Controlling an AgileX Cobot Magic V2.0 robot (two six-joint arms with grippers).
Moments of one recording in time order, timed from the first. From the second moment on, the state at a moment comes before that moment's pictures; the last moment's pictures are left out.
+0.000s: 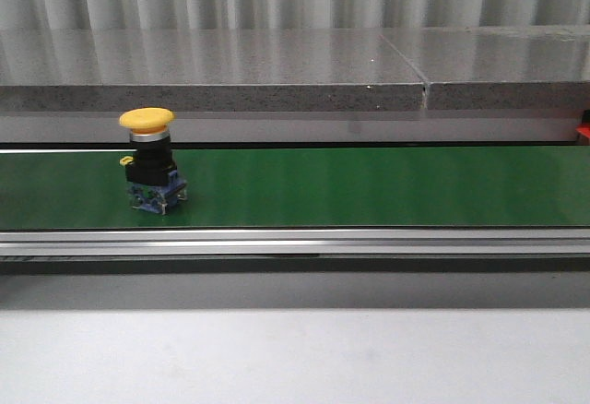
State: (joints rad) left arm 0.06 1.74 -1.43 0.05 1.20 0.05; right arm -0.08 0.69 -0.85 0.24 0.71 -0.25
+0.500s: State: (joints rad) left arm 0.06 1.74 -1.43 0.03 1.20 0.06; right arm -0.08 0.69 -0.85 0.24 0.71 -0.25
